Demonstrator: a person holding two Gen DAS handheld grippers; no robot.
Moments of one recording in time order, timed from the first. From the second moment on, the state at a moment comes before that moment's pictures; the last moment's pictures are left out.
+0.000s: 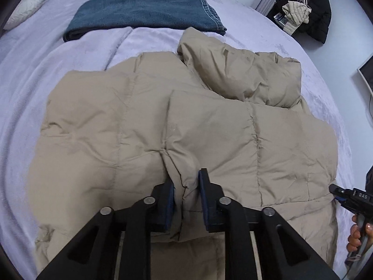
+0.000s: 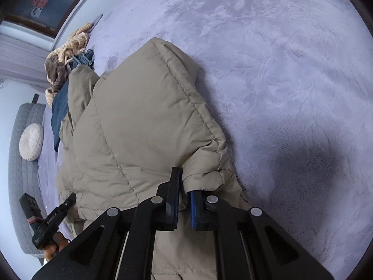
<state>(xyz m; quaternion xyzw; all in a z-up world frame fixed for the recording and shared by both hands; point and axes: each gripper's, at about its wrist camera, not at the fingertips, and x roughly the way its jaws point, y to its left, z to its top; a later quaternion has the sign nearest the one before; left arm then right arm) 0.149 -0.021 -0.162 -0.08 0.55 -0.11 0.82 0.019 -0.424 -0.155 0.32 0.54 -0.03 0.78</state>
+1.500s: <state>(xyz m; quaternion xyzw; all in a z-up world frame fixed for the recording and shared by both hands) 0.037 -0.034 -0.099 -0.02 0.58 -0.04 0.81 -0.063 -0.390 -0.108 0.24 0.58 -0.02 0.78</state>
